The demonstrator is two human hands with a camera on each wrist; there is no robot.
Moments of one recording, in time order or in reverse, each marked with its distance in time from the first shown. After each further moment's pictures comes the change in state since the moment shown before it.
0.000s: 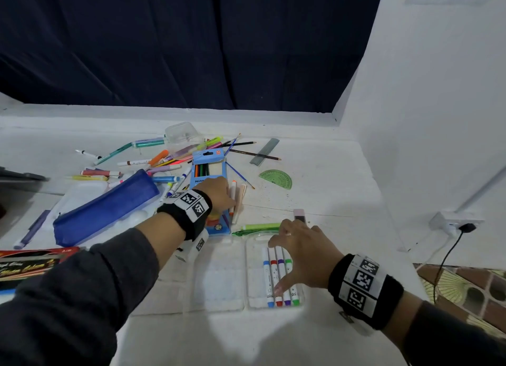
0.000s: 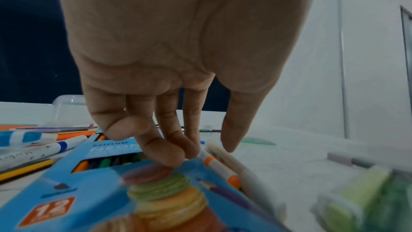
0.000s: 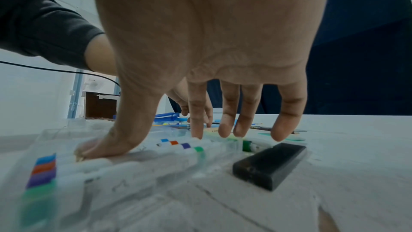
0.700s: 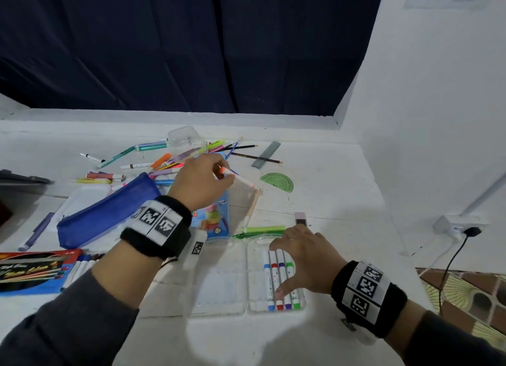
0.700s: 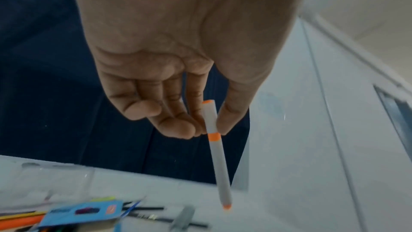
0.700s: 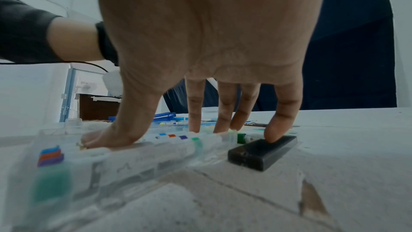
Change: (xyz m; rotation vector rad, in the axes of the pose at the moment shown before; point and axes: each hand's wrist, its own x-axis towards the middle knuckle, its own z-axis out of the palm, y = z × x) left_hand -0.071 0.010 -0.043 -0.369 0.492 0.158; right_hand 0.000 0.012 0.012 0.056 0.026 0.006
